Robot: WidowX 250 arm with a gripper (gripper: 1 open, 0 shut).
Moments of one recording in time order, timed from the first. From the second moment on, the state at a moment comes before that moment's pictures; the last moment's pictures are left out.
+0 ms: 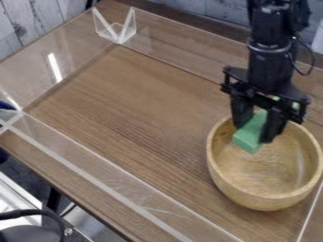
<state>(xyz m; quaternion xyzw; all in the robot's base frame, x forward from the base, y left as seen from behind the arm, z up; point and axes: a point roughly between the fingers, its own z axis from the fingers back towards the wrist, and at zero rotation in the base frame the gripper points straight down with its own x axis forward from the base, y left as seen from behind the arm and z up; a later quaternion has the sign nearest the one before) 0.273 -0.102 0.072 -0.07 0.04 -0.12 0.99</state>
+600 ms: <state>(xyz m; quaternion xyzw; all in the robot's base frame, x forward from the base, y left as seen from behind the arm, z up) 0.265 -0.116 0.046 -0.07 0.06 -0.14 0.99</state>
